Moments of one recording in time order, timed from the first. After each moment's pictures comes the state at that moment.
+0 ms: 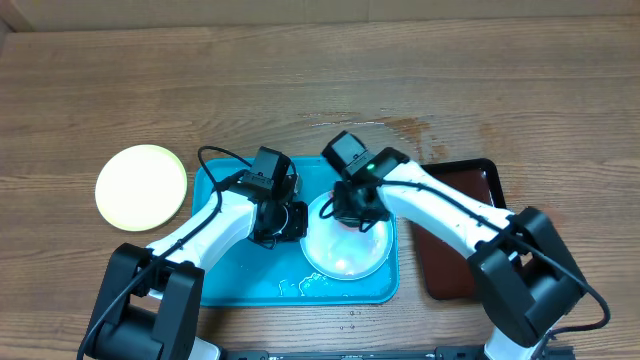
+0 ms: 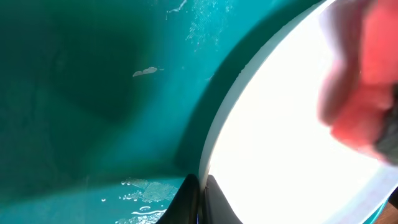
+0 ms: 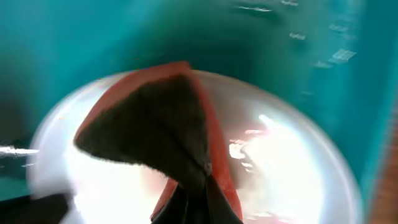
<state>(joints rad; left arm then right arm) -0.36 1.66 0.86 -0.60 0.34 -0.39 0.68 1.87 1.27 -0.82 -0.06 0.76</state>
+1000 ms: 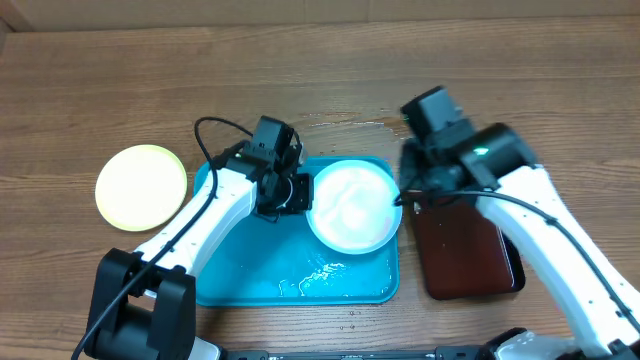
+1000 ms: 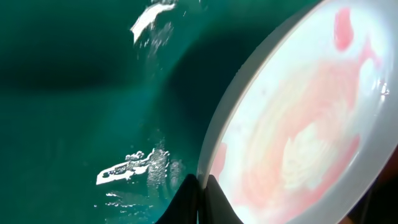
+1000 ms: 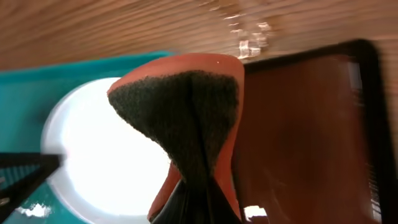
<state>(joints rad) -0.36 1.66 1.08 -0.74 0.34 -0.38 0.47 1.49 1.43 -1.17 0.11 0.59</state>
